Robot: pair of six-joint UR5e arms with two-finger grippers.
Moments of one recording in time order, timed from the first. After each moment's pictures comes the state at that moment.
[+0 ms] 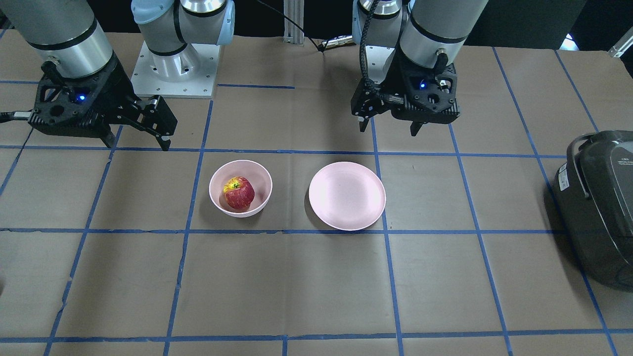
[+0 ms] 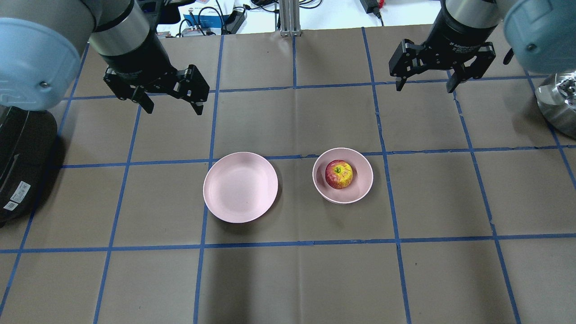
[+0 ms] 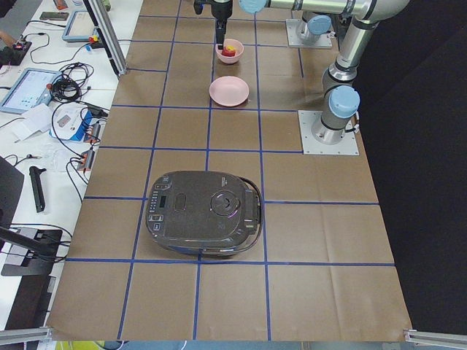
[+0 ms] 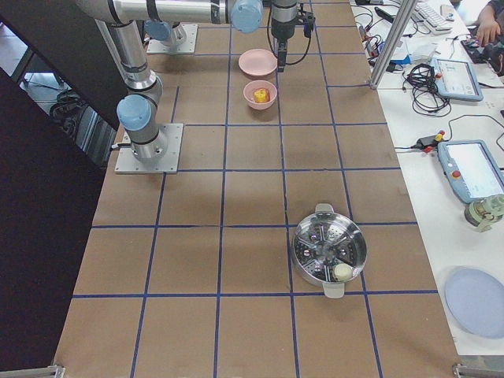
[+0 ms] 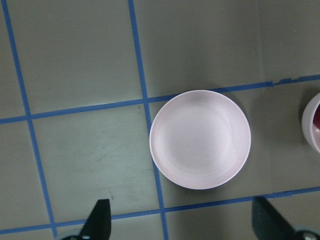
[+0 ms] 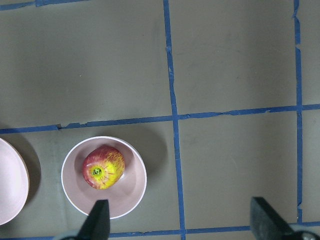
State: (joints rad) left arm -1.63 -1.59 -1.54 -1.56 1.58 0.09; right arm 1.54 -1.52 1.55 -1.64 -1.53 0.04
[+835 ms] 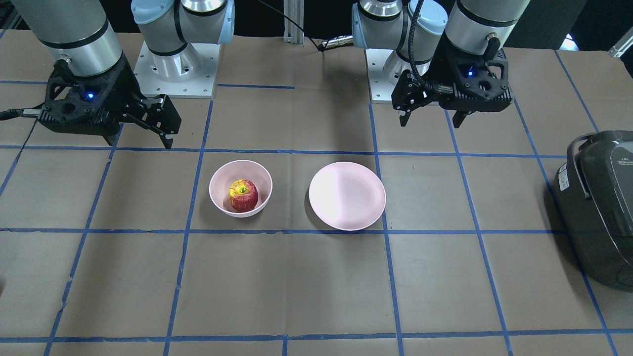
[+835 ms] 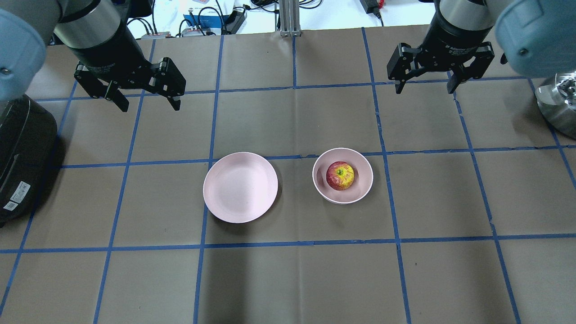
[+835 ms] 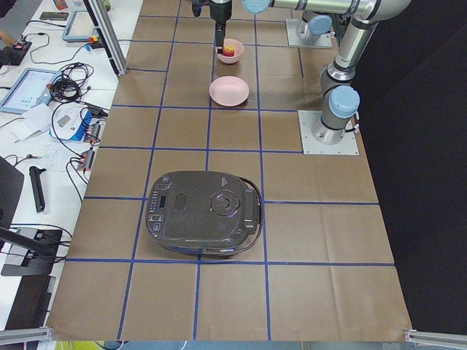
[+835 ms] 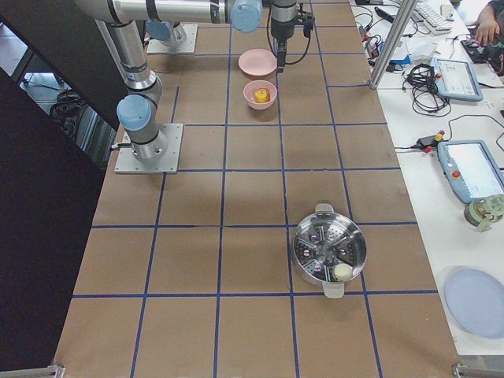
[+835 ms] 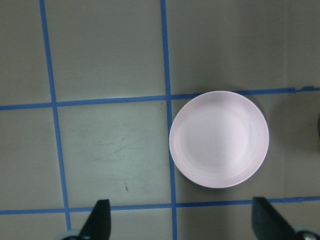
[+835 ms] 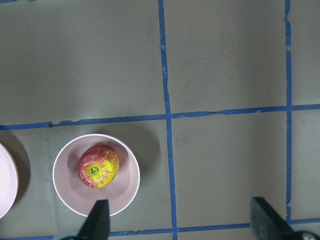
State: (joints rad) left arm -1.58 -1.57 -1.52 -1.62 1.57 -0.02; right arm 1.58 -1.52 1.55 -1.64 -1.58 0.06
